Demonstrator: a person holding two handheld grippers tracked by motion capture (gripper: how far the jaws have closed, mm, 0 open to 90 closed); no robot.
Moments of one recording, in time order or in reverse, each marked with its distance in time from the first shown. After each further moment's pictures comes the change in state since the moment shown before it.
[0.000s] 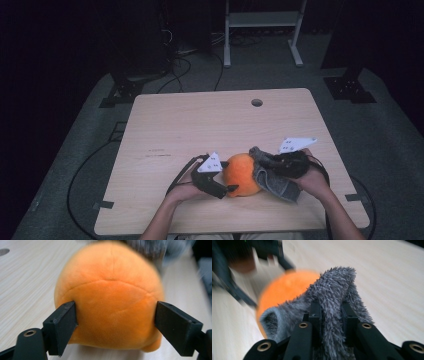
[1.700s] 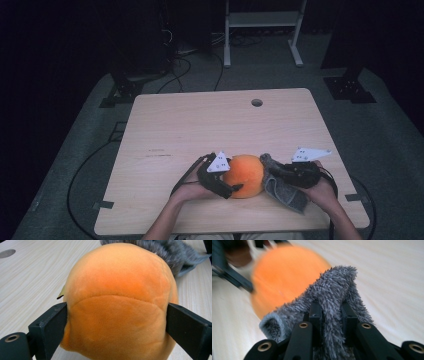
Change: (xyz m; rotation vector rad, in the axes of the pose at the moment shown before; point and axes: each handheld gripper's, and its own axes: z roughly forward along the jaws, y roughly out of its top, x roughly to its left) left arm -0.007 0.007 0.022 0.102 0.088 0.090; right arm -0.003 -0.034 -0.018 -0.079 0.004 0.116
